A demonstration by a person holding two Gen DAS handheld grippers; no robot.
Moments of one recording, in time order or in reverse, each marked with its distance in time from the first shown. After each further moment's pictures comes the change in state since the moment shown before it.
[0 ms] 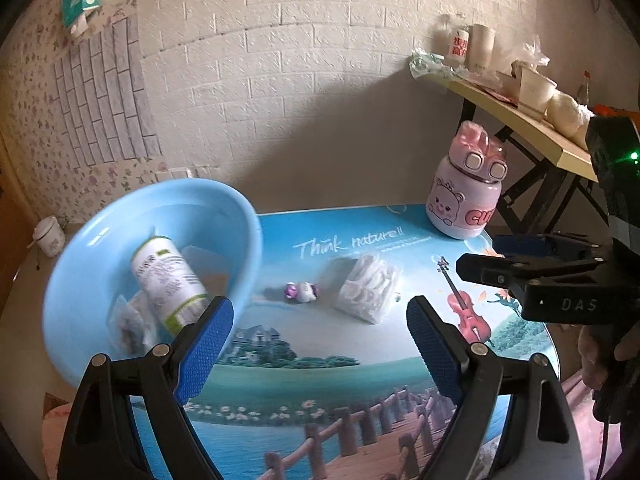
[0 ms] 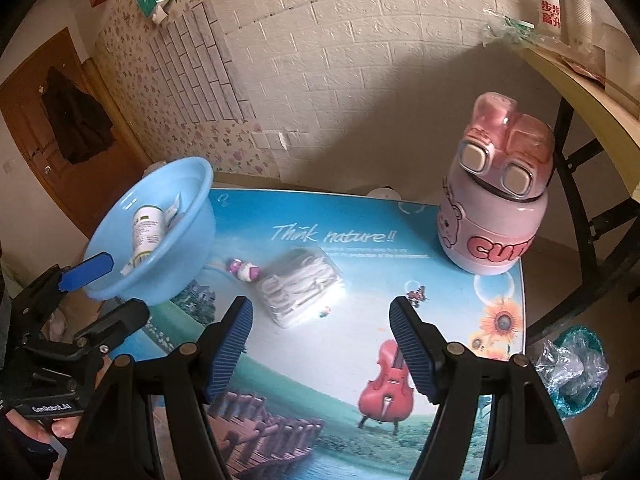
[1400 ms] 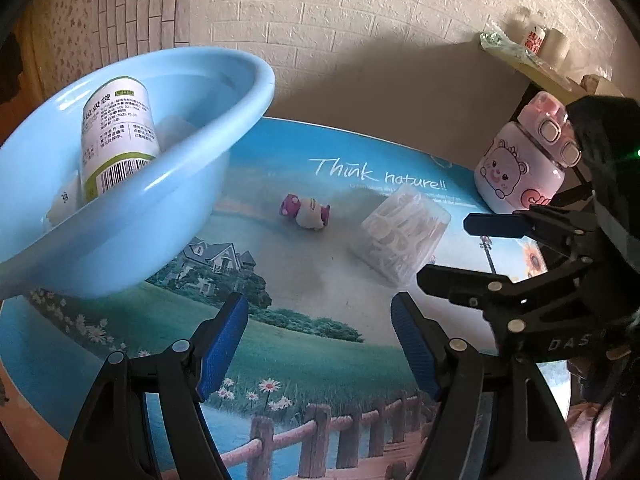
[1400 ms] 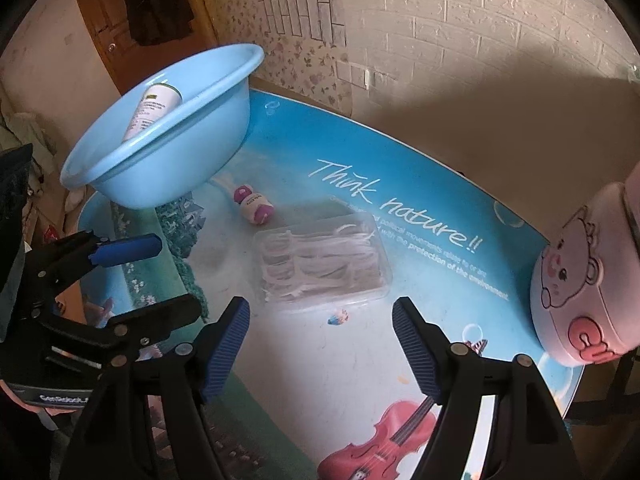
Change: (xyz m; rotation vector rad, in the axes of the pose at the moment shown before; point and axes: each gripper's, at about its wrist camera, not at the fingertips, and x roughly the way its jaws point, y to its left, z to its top) left arm 0.079 0.010 -0.047 -0.272 0.151 0.016; right arm 0.106 0.014 0.004 -0.397 0.219 0.150
